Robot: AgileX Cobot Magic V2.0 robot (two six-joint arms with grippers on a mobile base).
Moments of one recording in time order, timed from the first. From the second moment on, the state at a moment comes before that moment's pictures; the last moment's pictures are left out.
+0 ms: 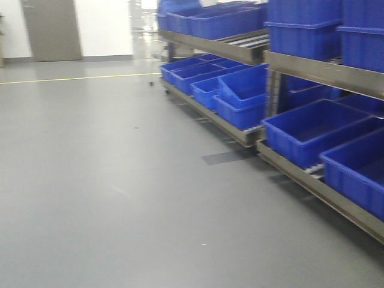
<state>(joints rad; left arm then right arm) -0.08 0.25 -0.40 -0.08 0.21 0.05 0.07 0.49 -0.39 0.02 0.09 0.03</state>
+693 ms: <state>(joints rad) -0.08 0.25 -0.40 -0.08 0.21 0.05 0.07 0.49 -0.39 0.02 0.09 0.03</state>
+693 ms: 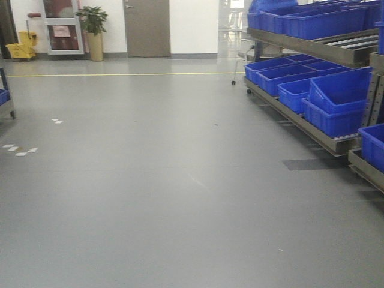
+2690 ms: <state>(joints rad) -0.08 0.25 -0.40 -0.08 0.21 0.05 0.07 0.49 -0.39 0.02 0.09 0.03</state>
